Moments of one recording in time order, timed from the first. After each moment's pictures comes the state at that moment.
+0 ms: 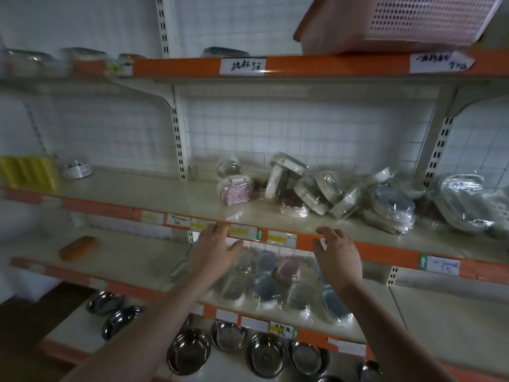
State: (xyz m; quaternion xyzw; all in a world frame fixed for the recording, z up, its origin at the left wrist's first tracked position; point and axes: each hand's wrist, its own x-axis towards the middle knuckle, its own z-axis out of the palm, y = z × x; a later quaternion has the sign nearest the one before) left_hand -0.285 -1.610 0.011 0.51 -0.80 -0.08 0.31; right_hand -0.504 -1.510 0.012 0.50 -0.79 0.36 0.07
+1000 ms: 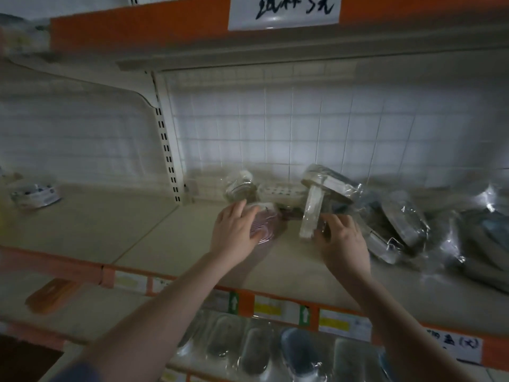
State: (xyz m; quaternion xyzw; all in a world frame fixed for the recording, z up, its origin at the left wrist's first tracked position) left_hand -0.346 -1.868 0.026 0.41 -0.87 0.08 0.24; right_hand -0.521 -1.746 0.026 0.50 -0.78 0.37 0.06
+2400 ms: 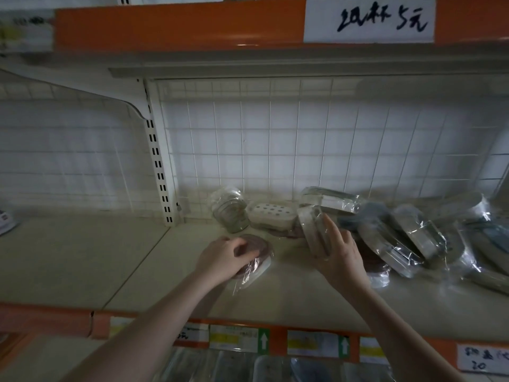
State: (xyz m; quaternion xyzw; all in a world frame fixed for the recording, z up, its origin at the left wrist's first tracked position) left_hand -0.303 -1.940 0.011 0.42 -0.87 -0.16 0.19; right_hand -0.506 -1.796 0.002 0.49 -0.78 0.39 0.05
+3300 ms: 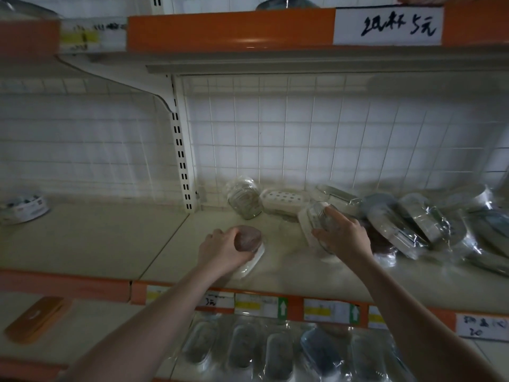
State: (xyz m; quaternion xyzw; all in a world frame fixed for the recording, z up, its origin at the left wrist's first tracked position) left_hand -0.253 -1.914 0.017 0.50 -0.84 -0.14 0.15; right_hand -0.479 -1.795 0.031 0.41 -0.84 0.36 -0.01
